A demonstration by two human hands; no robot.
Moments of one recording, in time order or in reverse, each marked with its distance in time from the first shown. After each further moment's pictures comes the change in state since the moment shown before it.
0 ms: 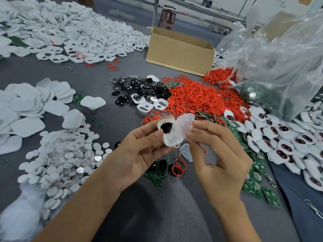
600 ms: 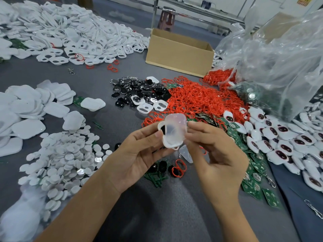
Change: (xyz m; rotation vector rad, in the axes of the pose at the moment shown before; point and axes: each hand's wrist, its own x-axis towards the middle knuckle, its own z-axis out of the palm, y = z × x) left_hand -0.001 0.000 -0.001 0.003 -0.029 0.002; right_hand 0.000 -0.003 0.003 0.322 -0.010 0.186
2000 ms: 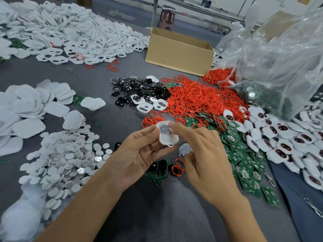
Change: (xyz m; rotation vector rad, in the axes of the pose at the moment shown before) left_hand 0.004 -0.002 -0.001 -0.052 0.116 -0.057; right_hand 0.006 0.001 -0.010 -0.614 -0.519 -0.147
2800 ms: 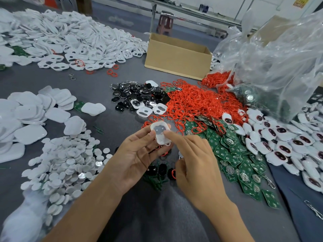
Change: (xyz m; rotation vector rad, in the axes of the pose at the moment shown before) left_hand 0.004 0.000 -0.006 -0.040 0.042 0.075; right_hand -0.001 -0.012 0.015 -0.010 0.025 0.069
